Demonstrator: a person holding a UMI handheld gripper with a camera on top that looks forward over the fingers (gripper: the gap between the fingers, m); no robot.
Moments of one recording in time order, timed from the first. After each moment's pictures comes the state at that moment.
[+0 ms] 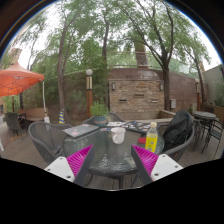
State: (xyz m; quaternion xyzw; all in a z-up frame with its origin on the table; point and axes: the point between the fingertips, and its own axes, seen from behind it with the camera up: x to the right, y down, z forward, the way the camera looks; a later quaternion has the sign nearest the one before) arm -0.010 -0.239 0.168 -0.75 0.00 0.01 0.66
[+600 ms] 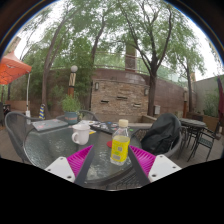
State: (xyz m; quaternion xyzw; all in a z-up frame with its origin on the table) arm 0.146 -0.140 0.117 -0.74 0.03 -0.09 0.66
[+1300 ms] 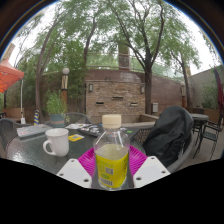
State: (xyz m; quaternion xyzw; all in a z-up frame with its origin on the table) arm 0.213 0.013 0.082 -0.73 0.07 -0.08 0.68
